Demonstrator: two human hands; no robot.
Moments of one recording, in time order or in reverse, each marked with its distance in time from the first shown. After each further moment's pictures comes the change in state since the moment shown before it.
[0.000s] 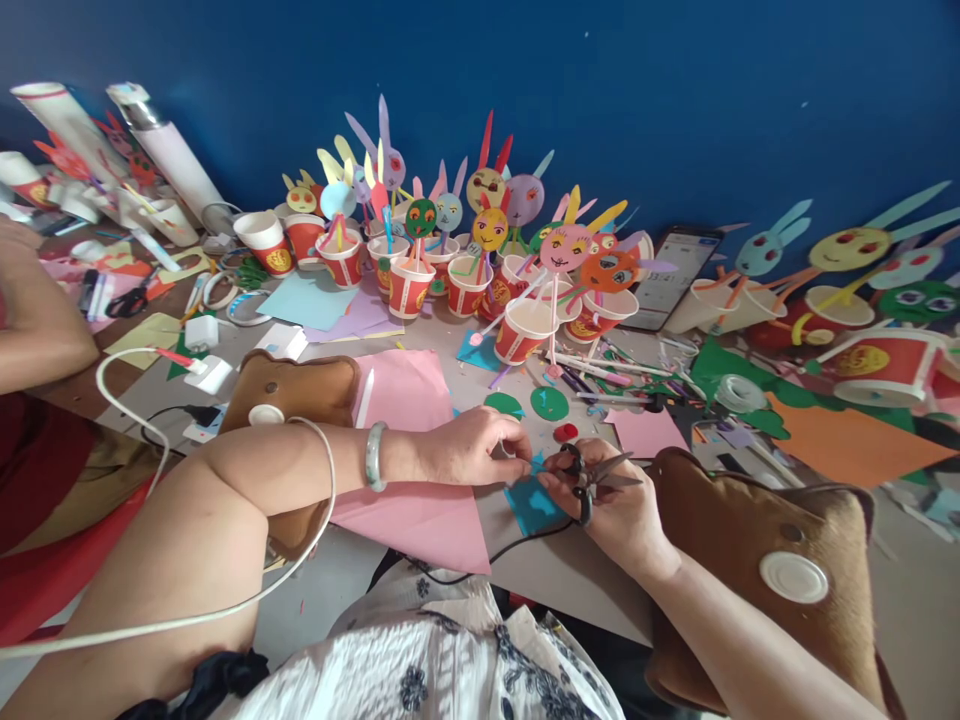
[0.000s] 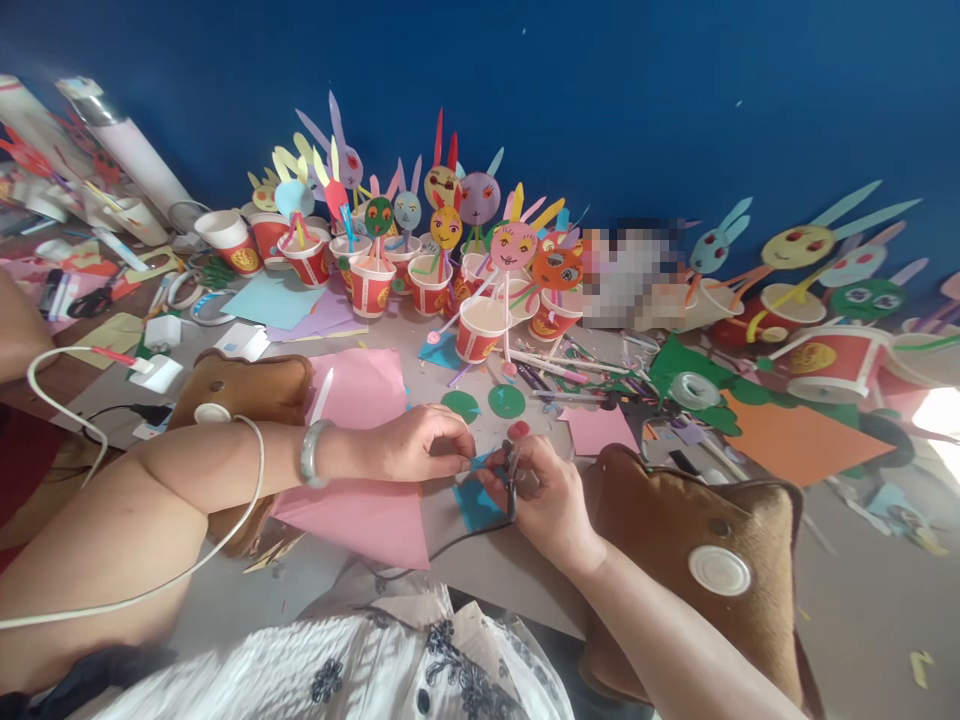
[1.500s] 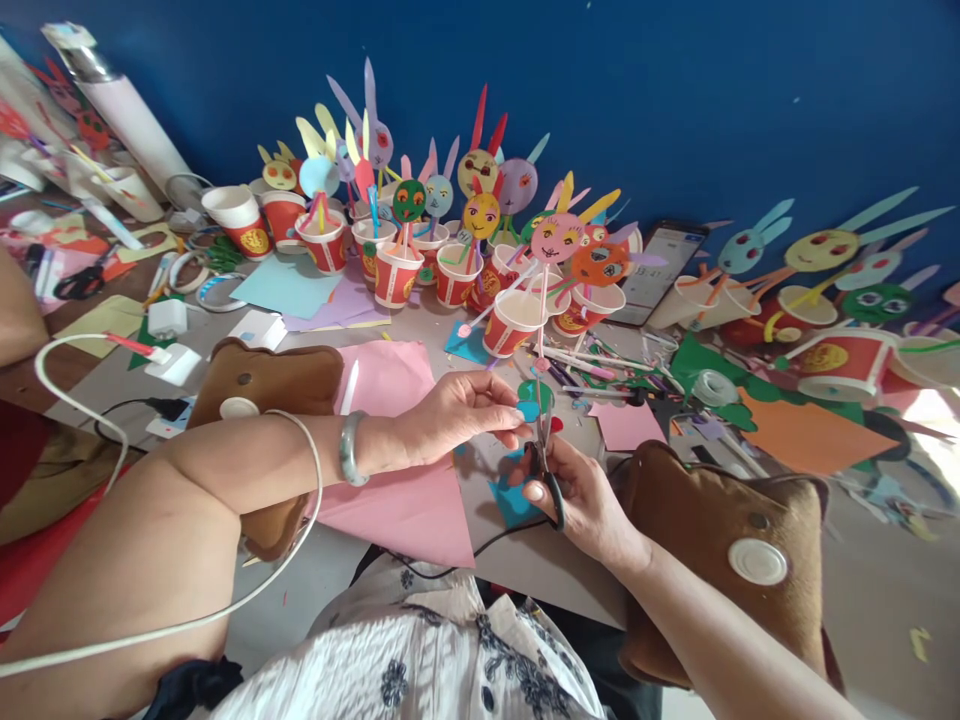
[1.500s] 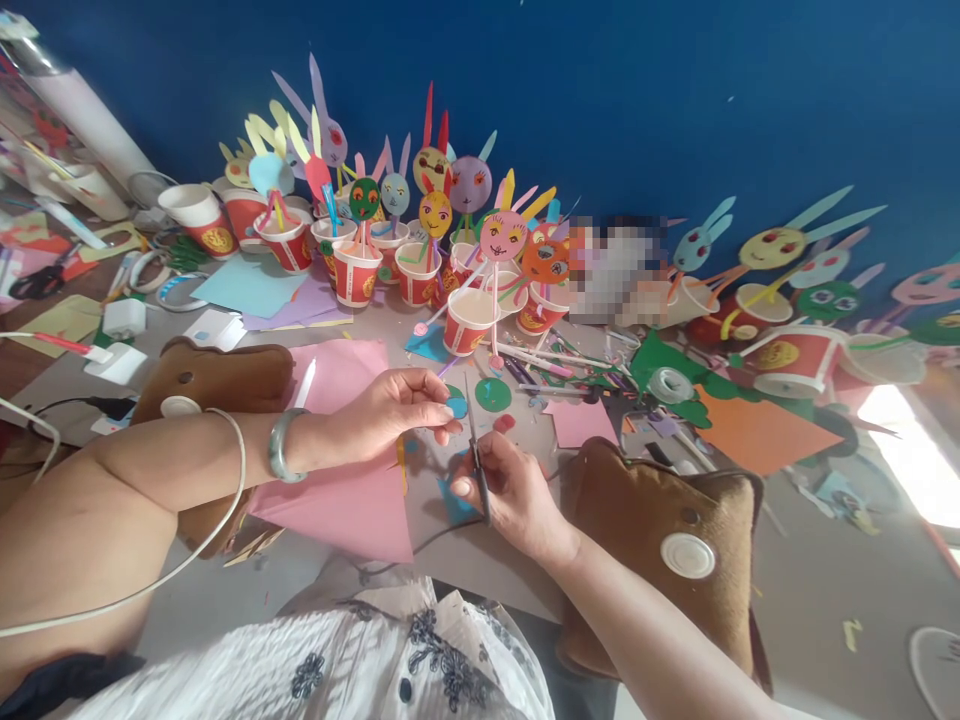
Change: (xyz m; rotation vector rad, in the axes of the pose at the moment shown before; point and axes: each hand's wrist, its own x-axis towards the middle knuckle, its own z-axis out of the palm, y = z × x) left_hand 0.002 0.025 -0.012 -1.048 0.269 -0.319; right_hand 0.002 -0.013 0.000 0.214 -0.369 0.264
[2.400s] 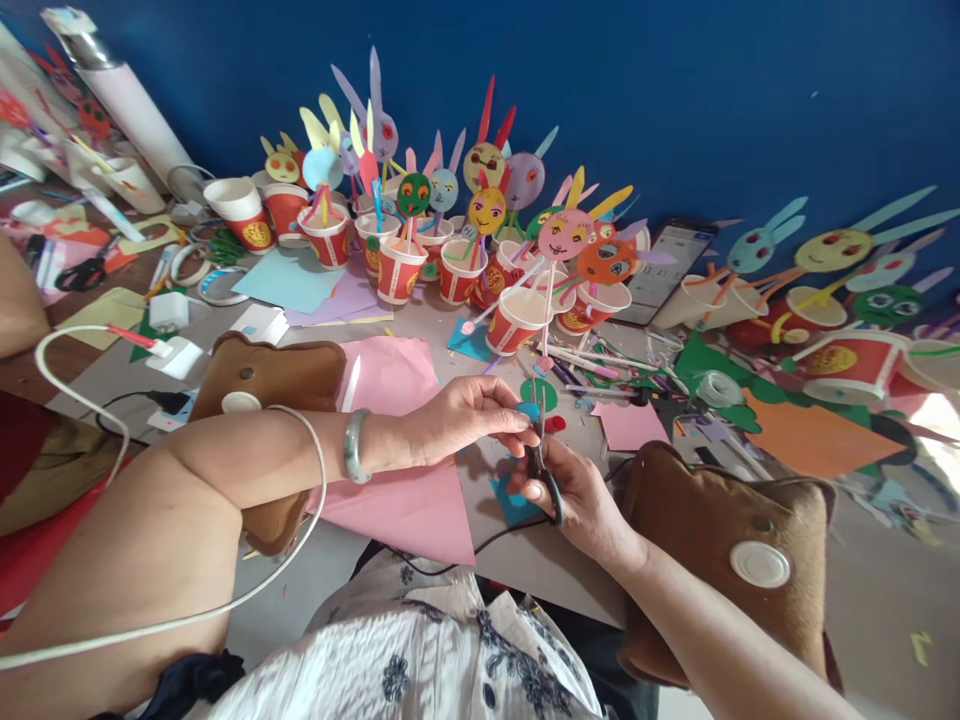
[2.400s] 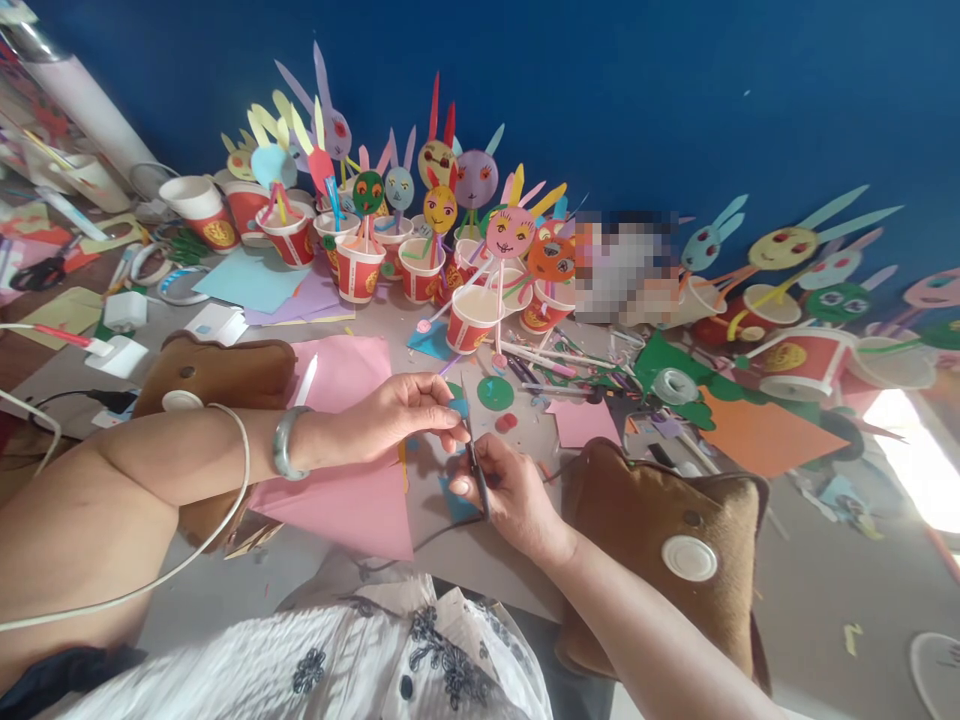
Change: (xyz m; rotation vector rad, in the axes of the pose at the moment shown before) left_hand 0.000 -0.004 0.000 0.014 -0.055 -0.057; right_hand 0.002 0.007 0.003 -0.042 0.014 0.001
